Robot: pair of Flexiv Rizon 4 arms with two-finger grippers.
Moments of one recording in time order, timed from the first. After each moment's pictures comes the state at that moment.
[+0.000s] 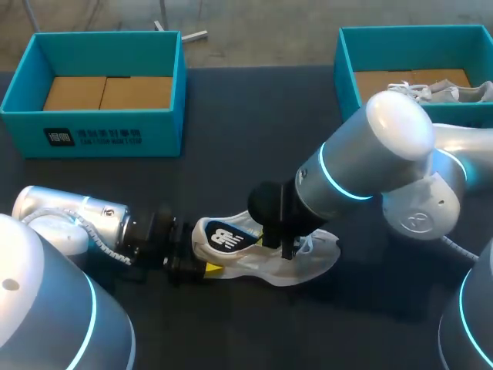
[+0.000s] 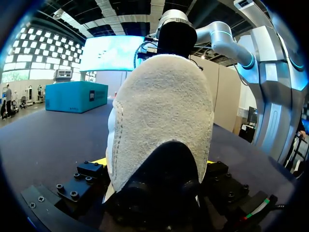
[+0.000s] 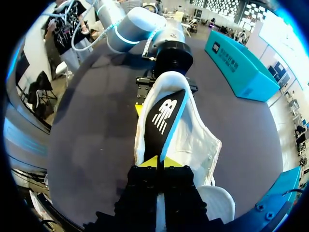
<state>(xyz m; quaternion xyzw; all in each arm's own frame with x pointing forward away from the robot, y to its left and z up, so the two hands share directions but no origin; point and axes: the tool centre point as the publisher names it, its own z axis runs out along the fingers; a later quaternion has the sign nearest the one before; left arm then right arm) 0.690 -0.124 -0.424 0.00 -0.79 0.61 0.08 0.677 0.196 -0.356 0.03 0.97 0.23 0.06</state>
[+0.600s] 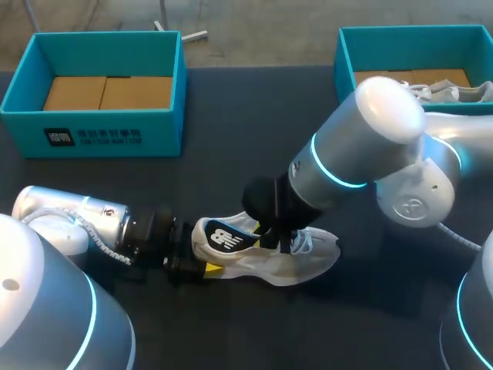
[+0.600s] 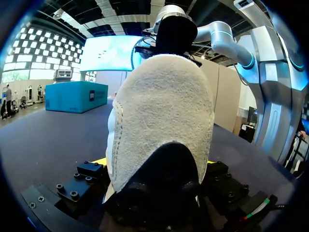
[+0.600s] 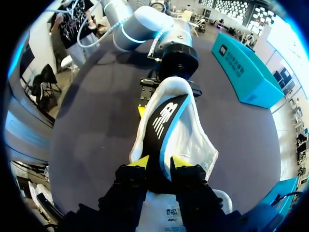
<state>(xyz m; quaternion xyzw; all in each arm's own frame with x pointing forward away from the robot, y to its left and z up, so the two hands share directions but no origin) 0.690 -0.124 -0.424 0.00 -0.79 0.61 0.08 0.682 0.202 -0.346 0.00 0.98 0.22 0.05</state>
